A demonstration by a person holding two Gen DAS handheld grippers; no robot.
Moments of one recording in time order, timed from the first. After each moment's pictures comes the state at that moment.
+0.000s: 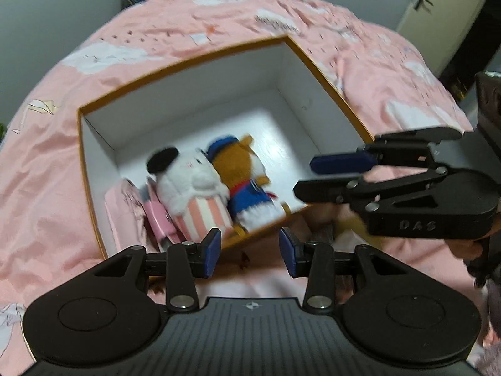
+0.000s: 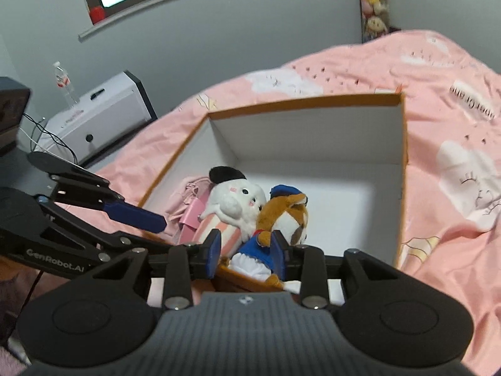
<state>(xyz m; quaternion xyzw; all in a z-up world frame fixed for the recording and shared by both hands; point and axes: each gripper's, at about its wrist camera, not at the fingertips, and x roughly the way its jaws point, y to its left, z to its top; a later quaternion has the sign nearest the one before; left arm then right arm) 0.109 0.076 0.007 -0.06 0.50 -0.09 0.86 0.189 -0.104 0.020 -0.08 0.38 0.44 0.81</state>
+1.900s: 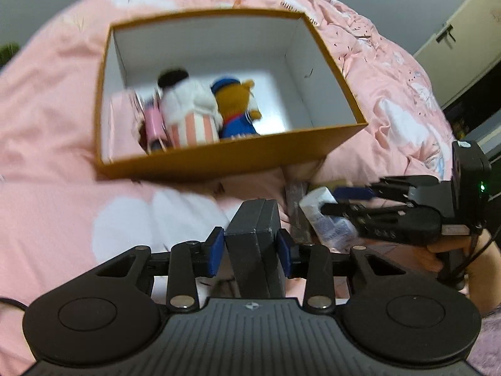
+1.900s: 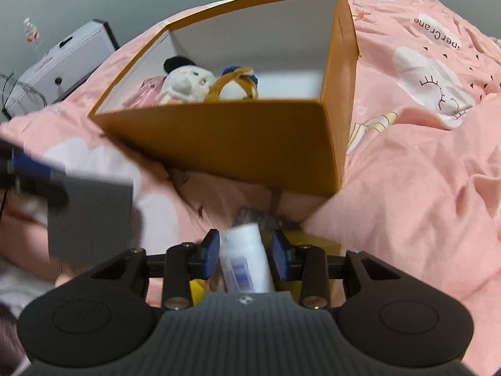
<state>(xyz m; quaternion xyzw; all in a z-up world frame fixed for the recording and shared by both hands) 0.043 0.080 0.000 -0.16 0.52 -0.05 0.84 0.159 -0.170 -0.040 -0.13 0.47 0.38 0.79</state>
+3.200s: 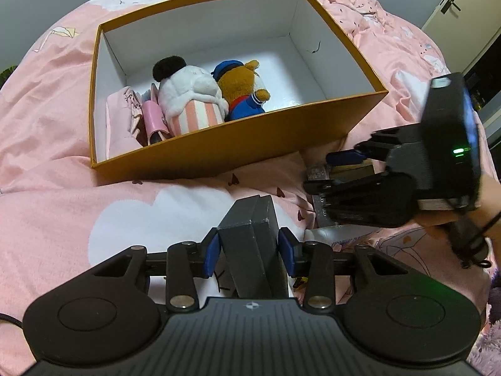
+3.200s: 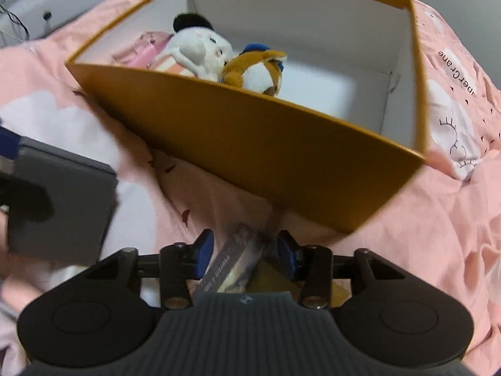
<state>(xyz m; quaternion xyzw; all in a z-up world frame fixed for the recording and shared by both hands) 0.050 0.064 -0.031 -0.11 0.53 -0.04 0.84 0.163 -0.098 -0.070 -0.28 0.45 0.34 0.77</state>
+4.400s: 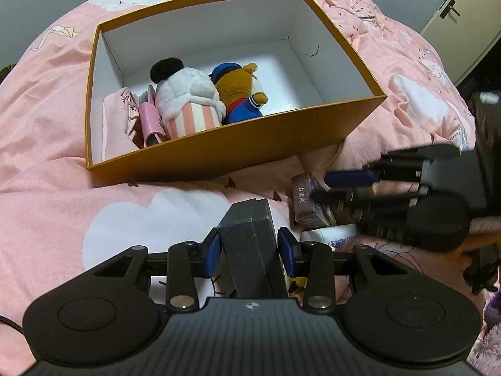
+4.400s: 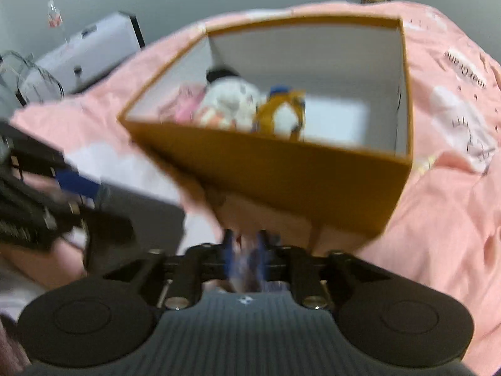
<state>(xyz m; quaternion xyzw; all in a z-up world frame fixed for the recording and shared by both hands) 0.052 0.065 -0.032 -0.12 0.53 -0.04 0.84 0.143 -0.125 -0.040 -0.17 0.44 0.40 0.78</state>
